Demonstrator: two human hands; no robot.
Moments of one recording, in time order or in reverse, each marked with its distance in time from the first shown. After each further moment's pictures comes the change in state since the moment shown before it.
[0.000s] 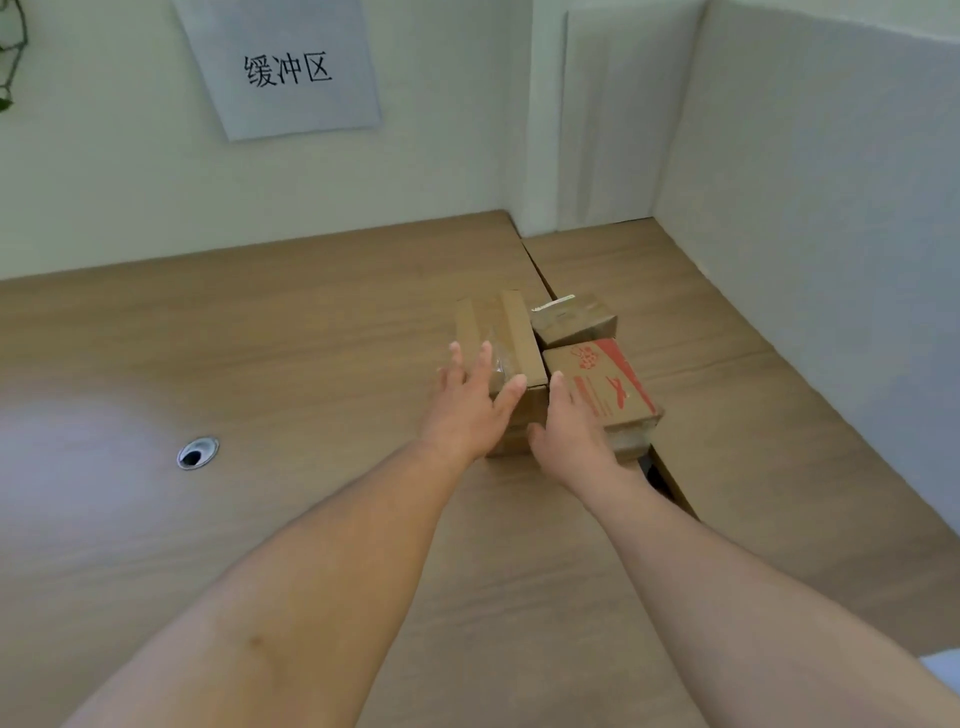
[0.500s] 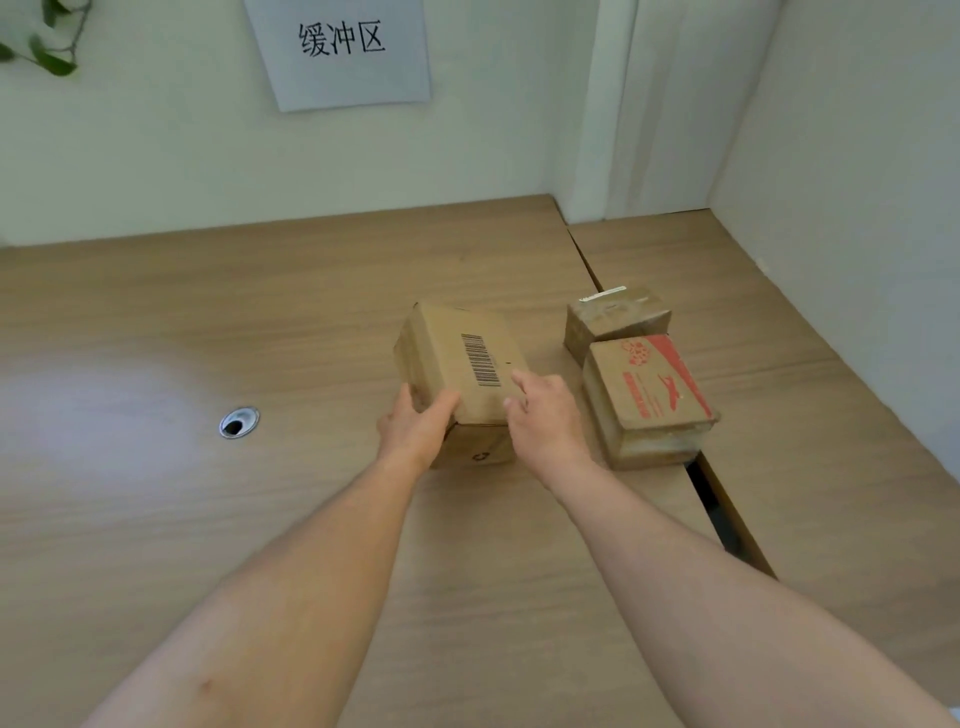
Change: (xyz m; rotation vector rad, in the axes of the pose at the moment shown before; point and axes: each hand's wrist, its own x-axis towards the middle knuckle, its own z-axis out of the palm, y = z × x) left_hand -0.019 -0.088 -0.013 -0.740 0.185 -0.494; right_hand 0.014 -0.047 0.047 0.156 0.040 -0.113
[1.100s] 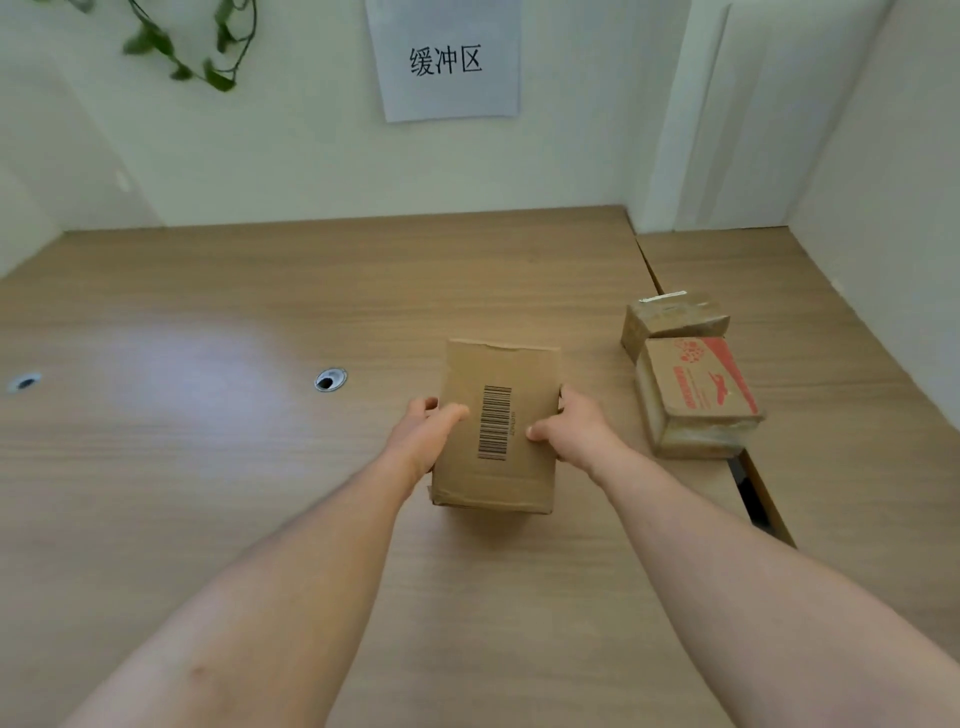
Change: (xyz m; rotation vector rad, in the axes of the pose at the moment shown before) left_hand -0.060 -0.037 -0.060 -0.019 -0.029 -0.042; right_hand -0.030 -0.008 0.009 0.151 -0.266 0.206
